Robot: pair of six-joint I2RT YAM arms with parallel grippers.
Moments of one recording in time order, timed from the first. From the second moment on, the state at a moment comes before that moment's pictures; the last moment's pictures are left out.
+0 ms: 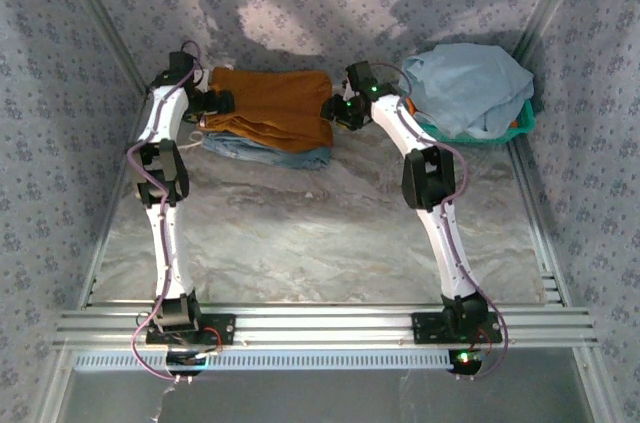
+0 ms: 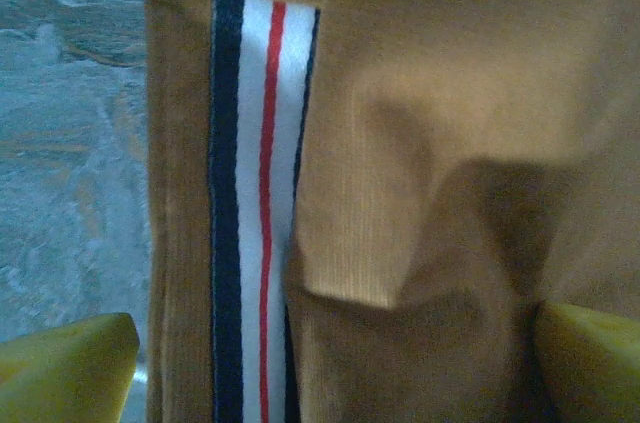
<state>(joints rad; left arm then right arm) 0.04 2.44 2.31 -0.89 0.17 -0.06 0.37 2.55 2.42 -0.81 -0.34 0.58</state>
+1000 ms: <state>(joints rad) -0.08 2.08 1.60 -0.41 0.10 -0.45 0.46 2.40 2.02 -0.58 -0.32 0.62</state>
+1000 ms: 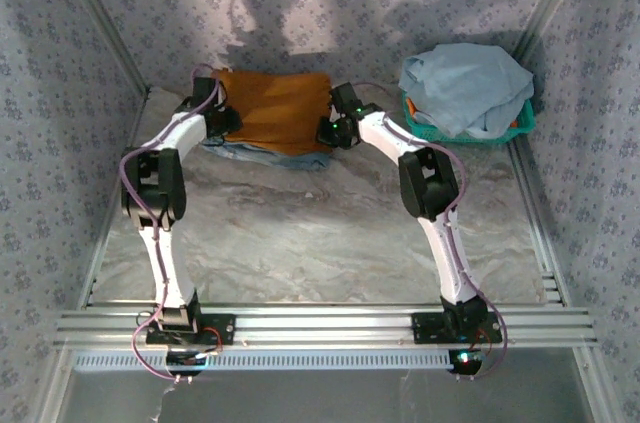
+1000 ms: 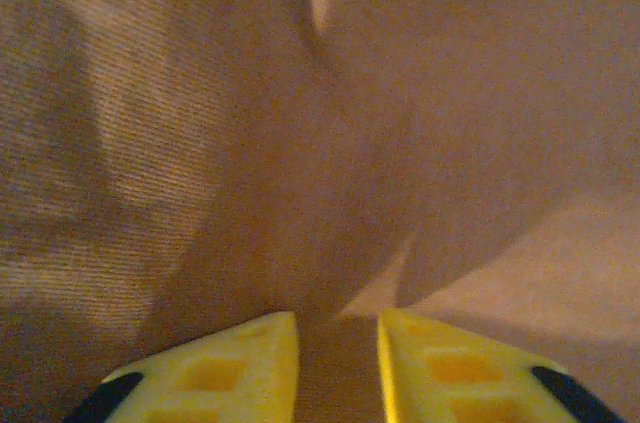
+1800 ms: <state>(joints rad) -0.63 2.41 2.18 -0.74 -0.36 -0.38 0.20 1.43 1.12 -0.51 -0.23 0.62</state>
